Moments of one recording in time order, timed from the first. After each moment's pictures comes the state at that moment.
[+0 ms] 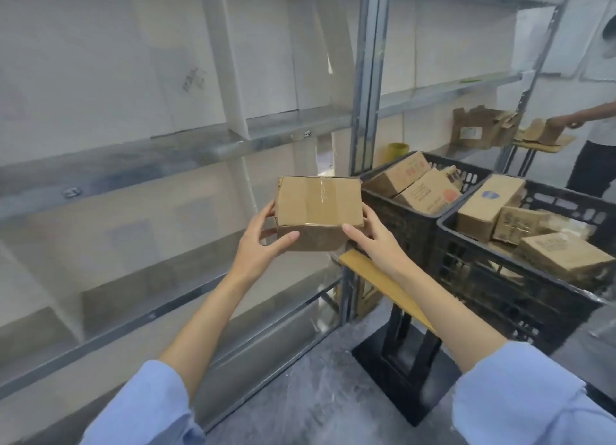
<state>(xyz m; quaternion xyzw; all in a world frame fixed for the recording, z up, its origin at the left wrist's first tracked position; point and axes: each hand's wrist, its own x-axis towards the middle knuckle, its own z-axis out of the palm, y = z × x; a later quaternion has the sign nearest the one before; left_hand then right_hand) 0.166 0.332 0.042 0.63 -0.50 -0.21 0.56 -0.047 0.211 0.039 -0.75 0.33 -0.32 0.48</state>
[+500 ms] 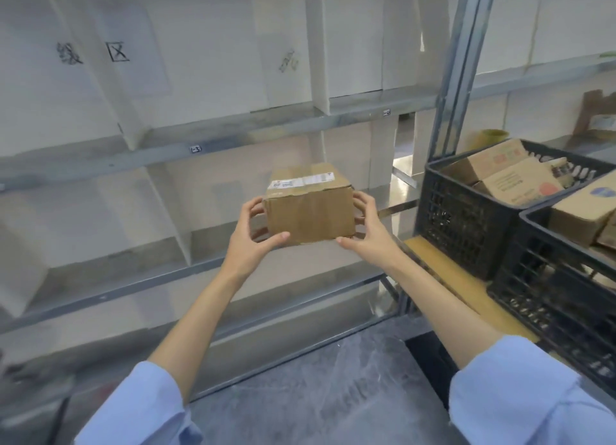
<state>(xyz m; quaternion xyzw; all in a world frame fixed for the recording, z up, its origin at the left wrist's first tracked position) 0.166 0.486 0.038 0.69 -0.39 -0.11 0.60 0.004 0.295 0.023 -0.79 0.17 -0.26 0.52</state>
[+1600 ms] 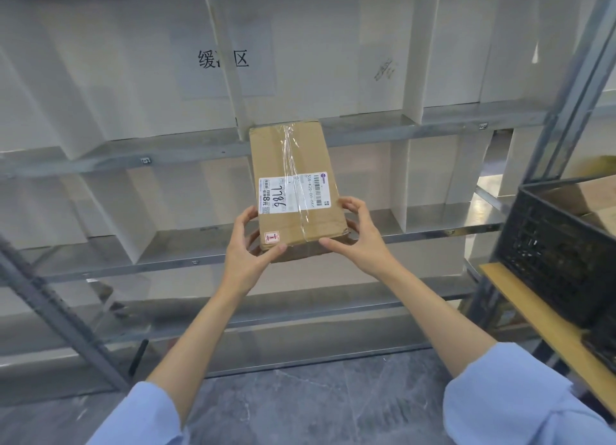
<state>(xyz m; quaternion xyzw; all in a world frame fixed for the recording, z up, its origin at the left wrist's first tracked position) 0.186 0.635 0.039 0.70 -0.30 0.01 0.64 0.083 0.421 0.045 -0.79 0.04 -0.22 0.56</state>
